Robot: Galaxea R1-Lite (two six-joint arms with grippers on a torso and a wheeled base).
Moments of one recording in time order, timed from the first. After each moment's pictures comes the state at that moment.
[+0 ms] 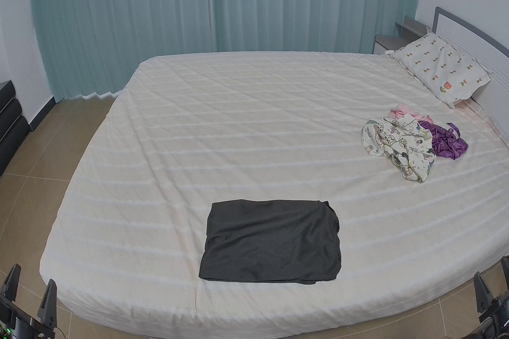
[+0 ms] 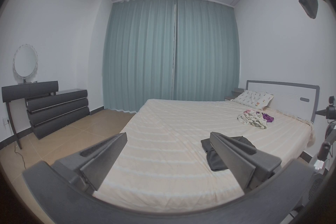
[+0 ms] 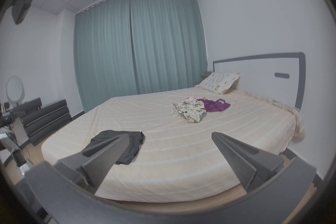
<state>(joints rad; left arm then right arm) -0.02 0.06 -0.02 -0.07 0.08 -0.05 0.02 0.08 -0.02 0.00 -0.06 0.11</state>
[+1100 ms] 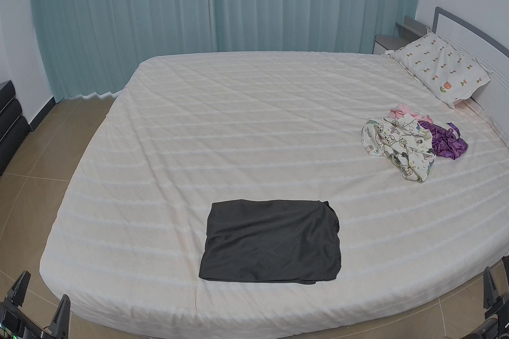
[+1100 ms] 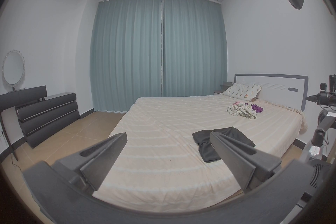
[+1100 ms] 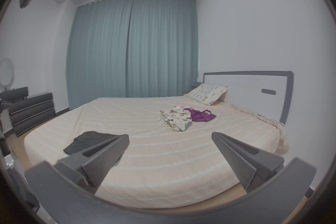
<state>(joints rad) 0.00 0.01 -0.02 0.01 -0.04 0.01 0.00 0.01 -0.04 0.03 -0.14 -0.01</state>
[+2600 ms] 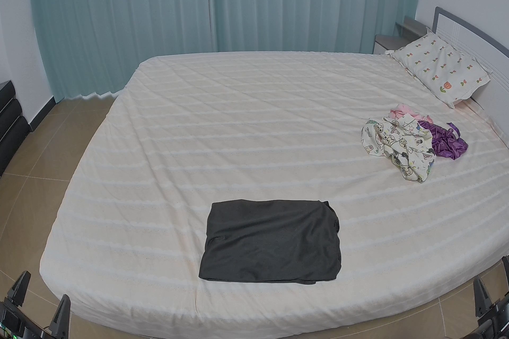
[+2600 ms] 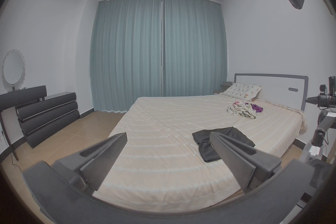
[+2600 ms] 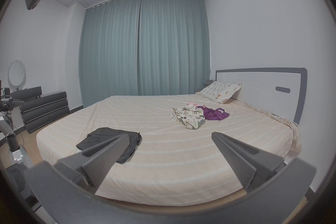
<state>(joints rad) 0.00 0.01 -0.02 0.01 -0.04 0.01 0.00 0.01 -0.02 0.01 -0.03 0.00</state>
